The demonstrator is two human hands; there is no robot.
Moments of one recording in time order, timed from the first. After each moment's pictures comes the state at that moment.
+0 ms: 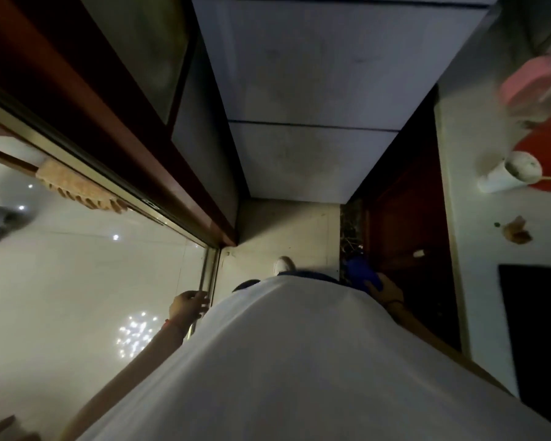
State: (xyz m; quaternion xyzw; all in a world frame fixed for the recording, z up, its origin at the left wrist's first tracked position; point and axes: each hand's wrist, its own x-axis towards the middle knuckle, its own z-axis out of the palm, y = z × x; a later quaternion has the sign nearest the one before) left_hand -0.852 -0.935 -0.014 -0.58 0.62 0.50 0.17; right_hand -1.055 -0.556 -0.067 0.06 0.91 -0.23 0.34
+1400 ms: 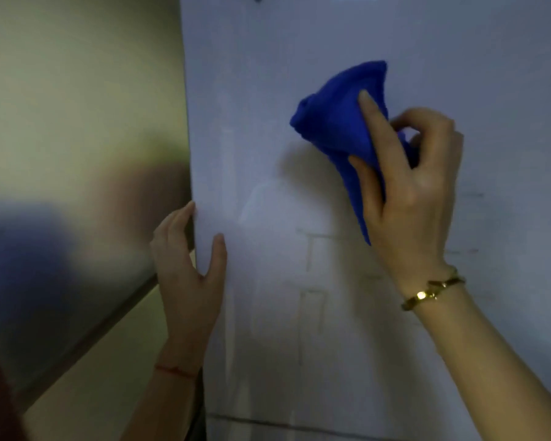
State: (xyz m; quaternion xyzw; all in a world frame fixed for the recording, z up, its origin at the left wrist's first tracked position) left_hand -1.329 -1.128 0.437 -0.06 0.70 0.28 -0.65; right_hand -1.403 -0.911 0.558 -0.34 0.61 -0.27 -0.66
